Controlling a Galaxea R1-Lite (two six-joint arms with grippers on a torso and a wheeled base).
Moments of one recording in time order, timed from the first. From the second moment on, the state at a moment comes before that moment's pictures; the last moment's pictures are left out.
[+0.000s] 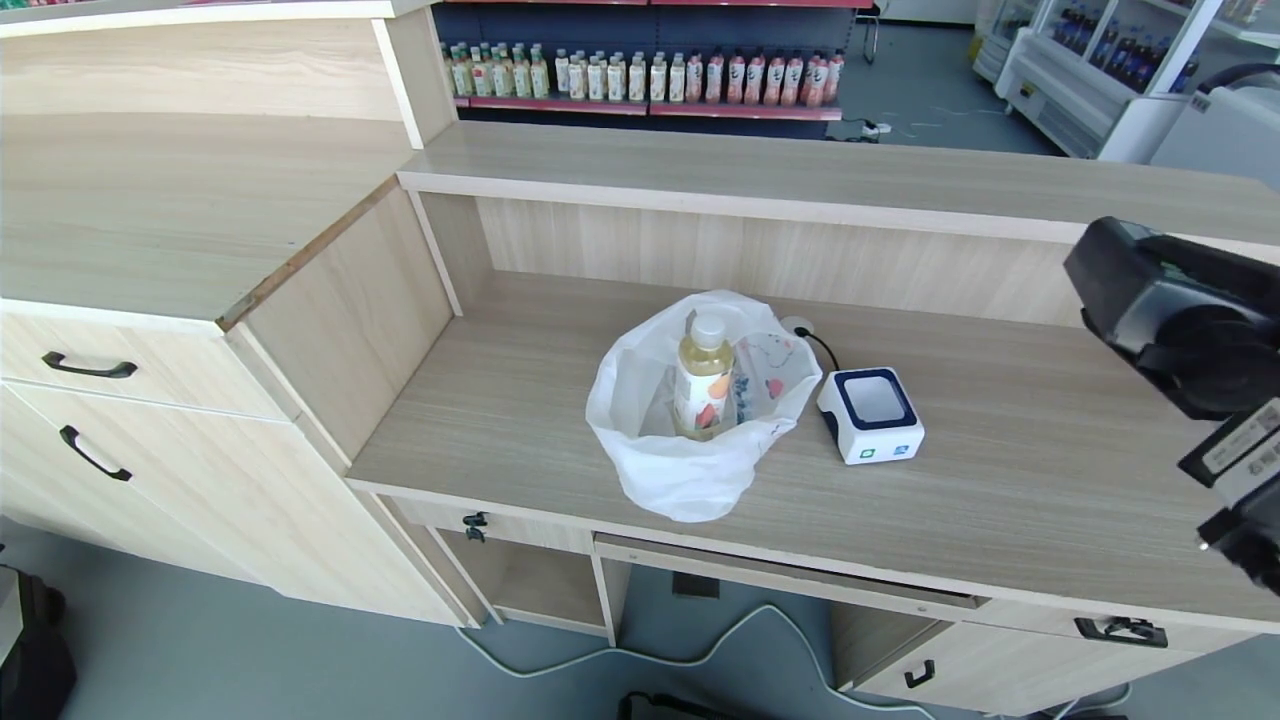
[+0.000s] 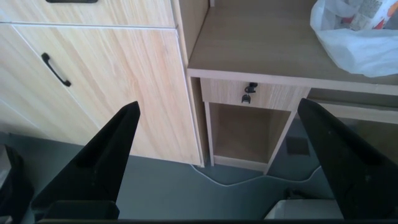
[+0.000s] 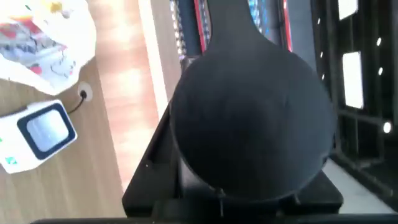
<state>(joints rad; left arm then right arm) 0.00 0.00 0.00 -0.06 0.03 0.08 0.34 1.09 -0.48 -0.88 0.07 -1.49</state>
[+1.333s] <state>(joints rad) 0.00 0.00 0.00 -0.06 0.03 0.08 -0.40 1.20 -0.49 -0.75 0.08 -0.45</state>
